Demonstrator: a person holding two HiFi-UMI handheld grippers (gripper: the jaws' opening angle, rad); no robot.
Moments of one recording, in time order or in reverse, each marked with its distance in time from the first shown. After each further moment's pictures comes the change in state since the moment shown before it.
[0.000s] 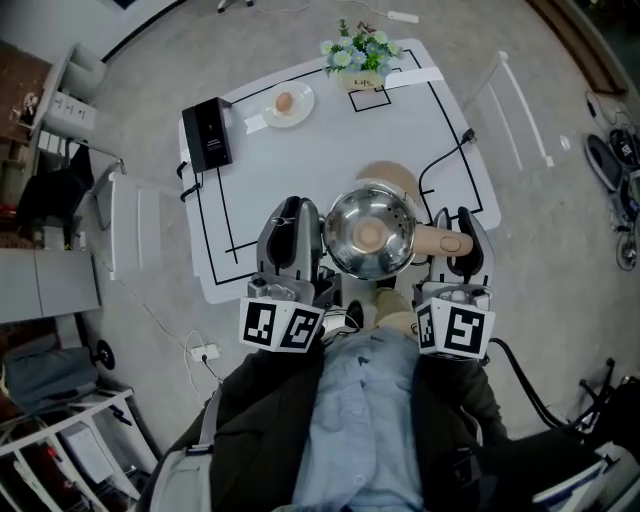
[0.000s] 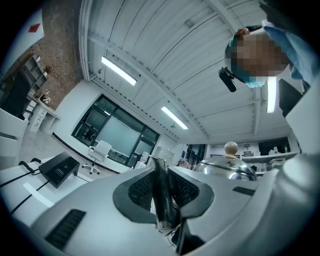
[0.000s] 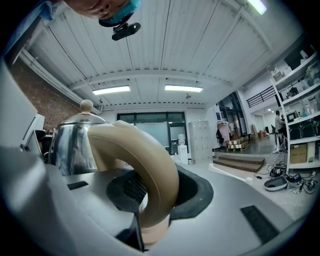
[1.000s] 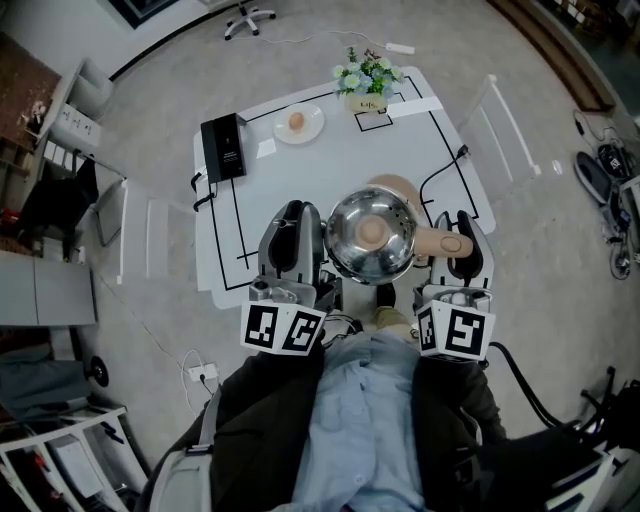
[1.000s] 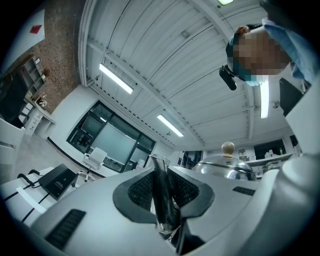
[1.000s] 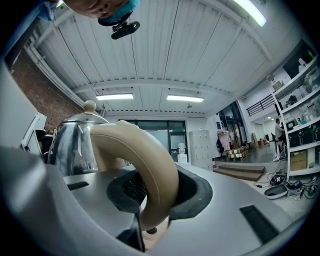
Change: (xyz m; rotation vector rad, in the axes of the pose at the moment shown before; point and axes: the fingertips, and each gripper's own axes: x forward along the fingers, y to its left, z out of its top) left arm -0.030 -0.010 0.048 0.017 -0.088 -0.051; right arm -0.031 0.027 0.044 -0.029 -0.104 -0.013
